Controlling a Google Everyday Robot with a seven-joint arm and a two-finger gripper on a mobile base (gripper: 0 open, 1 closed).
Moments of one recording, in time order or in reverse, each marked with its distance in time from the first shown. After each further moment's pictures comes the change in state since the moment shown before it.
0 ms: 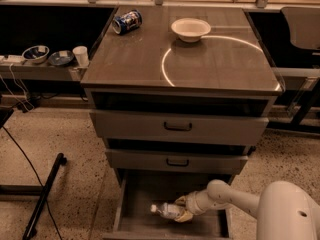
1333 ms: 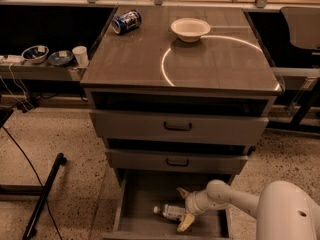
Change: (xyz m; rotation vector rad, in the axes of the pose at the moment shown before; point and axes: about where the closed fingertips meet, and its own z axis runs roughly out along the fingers) arm -0.001 0.000 0.001 -0.003 0.000 0.000
